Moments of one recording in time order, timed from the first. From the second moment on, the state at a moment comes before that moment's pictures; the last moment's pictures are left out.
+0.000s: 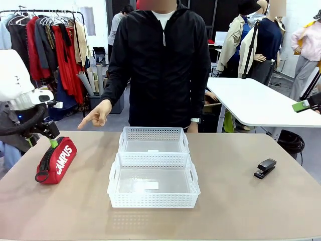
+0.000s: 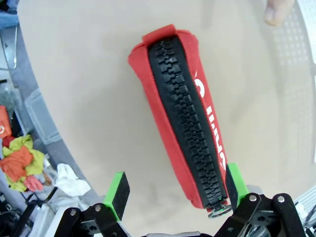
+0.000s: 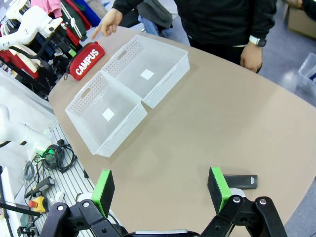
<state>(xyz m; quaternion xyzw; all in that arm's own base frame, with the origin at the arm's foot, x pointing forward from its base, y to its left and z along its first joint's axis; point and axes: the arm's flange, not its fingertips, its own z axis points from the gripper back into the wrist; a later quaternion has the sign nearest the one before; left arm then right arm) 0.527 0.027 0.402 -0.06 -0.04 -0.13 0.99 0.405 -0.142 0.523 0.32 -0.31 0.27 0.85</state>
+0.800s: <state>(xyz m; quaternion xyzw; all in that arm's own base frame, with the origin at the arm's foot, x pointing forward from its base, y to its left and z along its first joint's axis) 0.538 0.012 0.352 -0.07 -0.03 -0.17 0.98 0.405 -0.143 0.523 0.32 -0.31 0.27 0.85</state>
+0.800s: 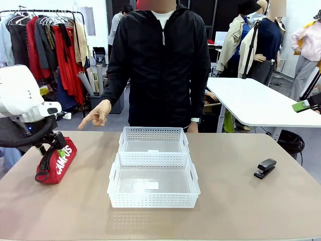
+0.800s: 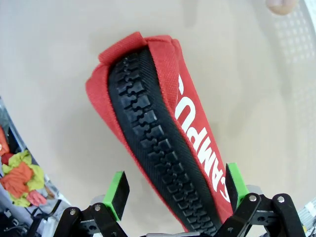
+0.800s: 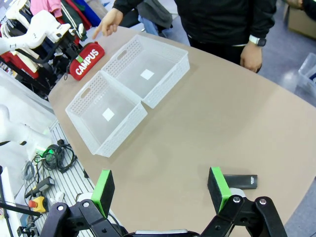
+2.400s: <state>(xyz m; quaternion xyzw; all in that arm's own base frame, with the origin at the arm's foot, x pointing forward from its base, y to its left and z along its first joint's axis) 0.538 0.007 0.344 -0.08 -0.03 -0.17 0.98 0.405 -0.143 0.523 0.32 -0.31 0.27 0.85</state>
